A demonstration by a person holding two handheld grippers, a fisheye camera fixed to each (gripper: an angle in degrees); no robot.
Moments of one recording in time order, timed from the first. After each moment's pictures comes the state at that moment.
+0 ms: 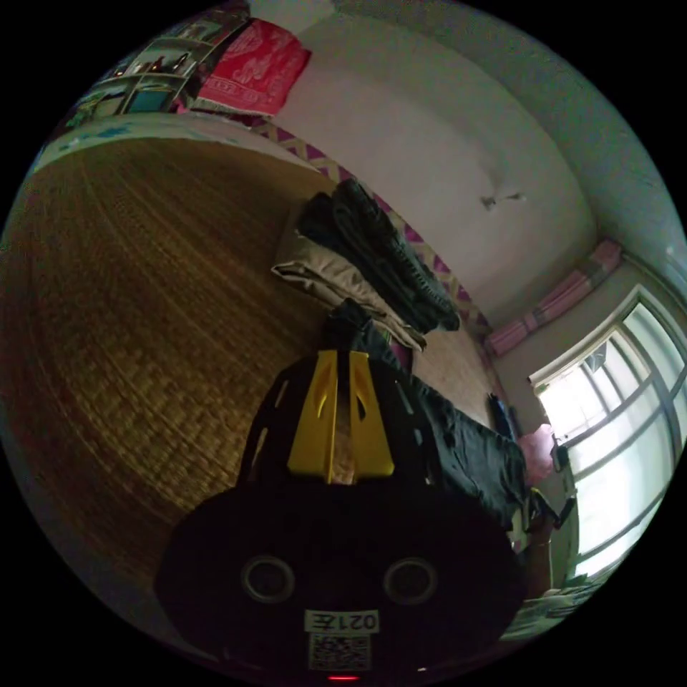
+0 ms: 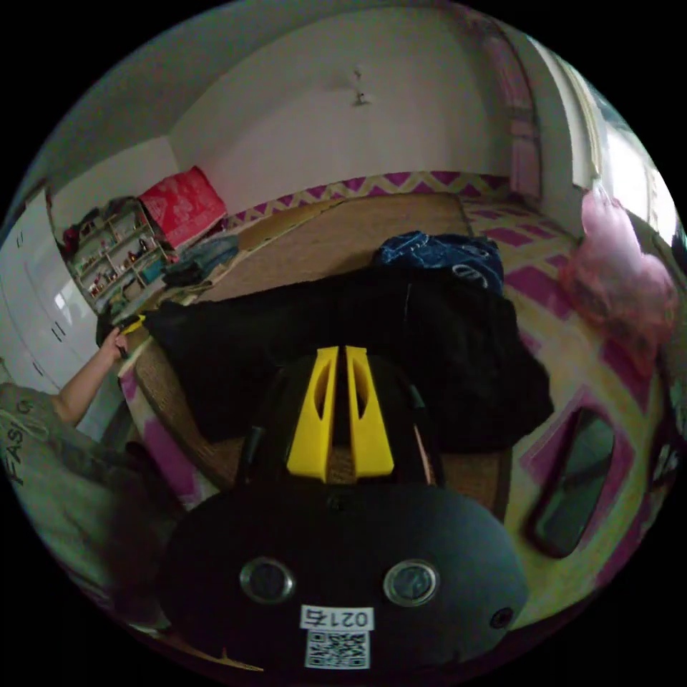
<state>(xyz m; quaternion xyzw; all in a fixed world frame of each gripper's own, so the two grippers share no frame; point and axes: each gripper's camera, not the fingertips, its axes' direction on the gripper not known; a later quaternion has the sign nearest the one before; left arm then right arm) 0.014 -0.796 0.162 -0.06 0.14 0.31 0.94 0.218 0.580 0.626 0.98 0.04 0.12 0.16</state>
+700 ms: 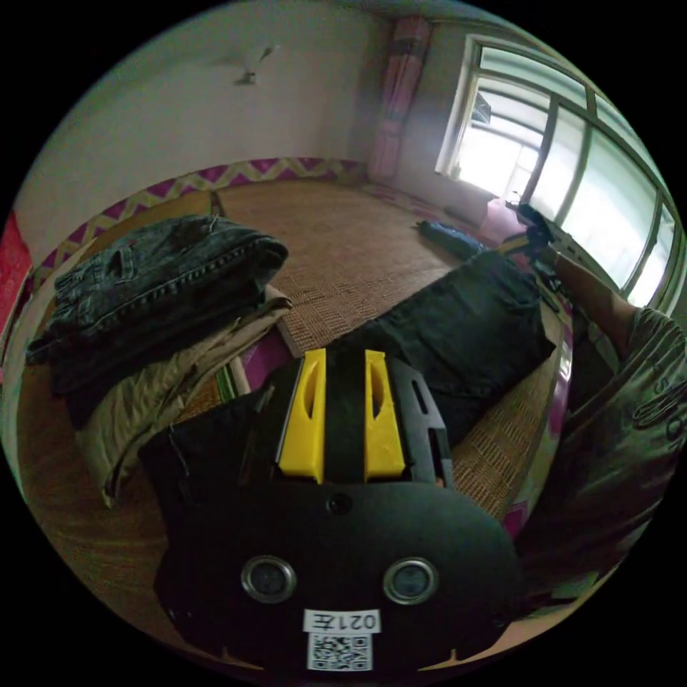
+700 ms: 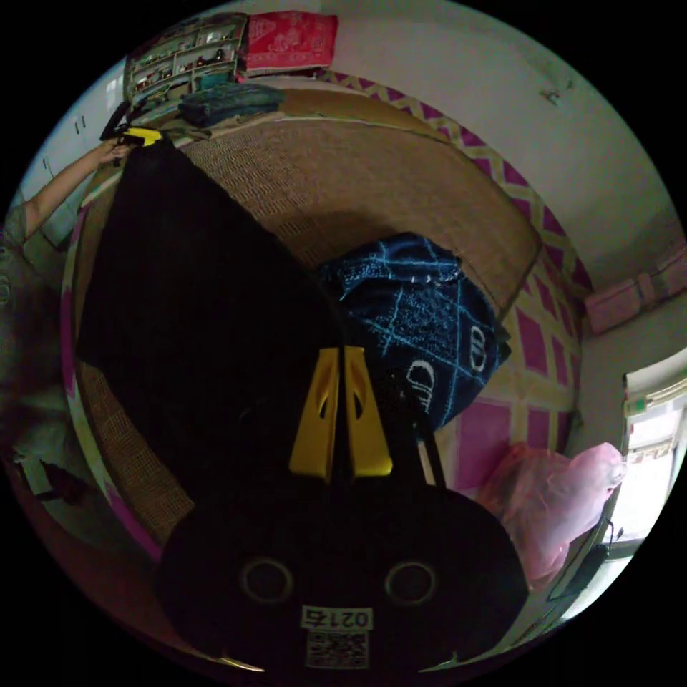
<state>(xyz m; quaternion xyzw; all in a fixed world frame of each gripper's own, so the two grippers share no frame) 0.153 -0.702 0.160 -0.18 0.15 0.71 0.67 0.237 0.577 0.344 0.84 0.34 0.14 0.39</state>
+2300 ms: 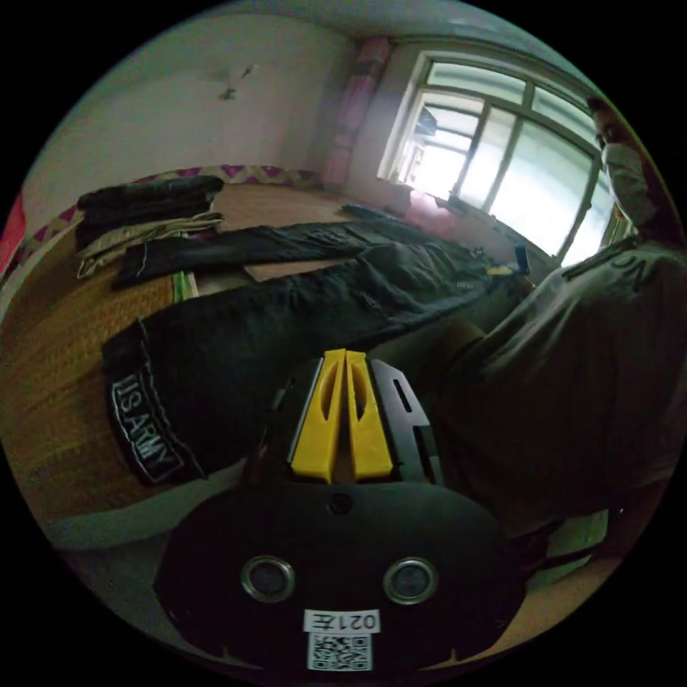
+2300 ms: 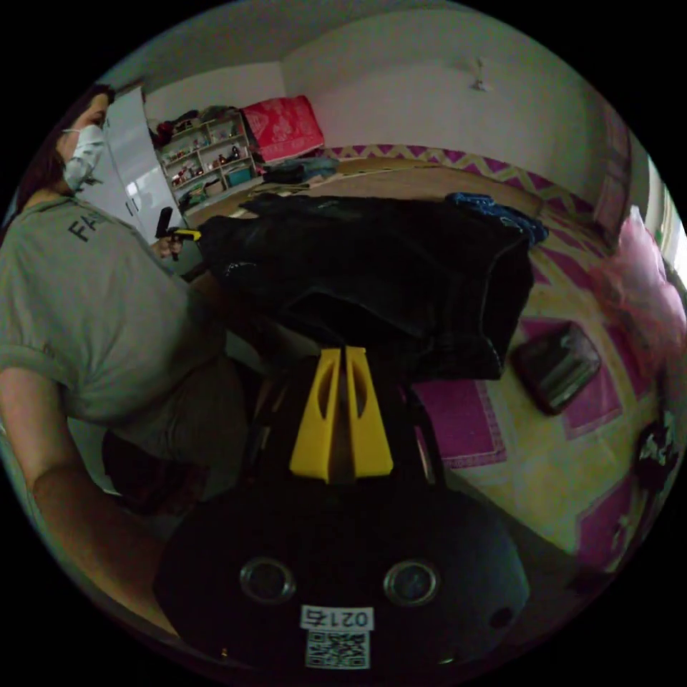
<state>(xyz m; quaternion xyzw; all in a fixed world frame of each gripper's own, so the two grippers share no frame) -0.188 -0.682 -0.191 -0.21 0.24 0.67 0.67 0.017 0.344 0.766 0.94 0.20 0.01 0.27</state>
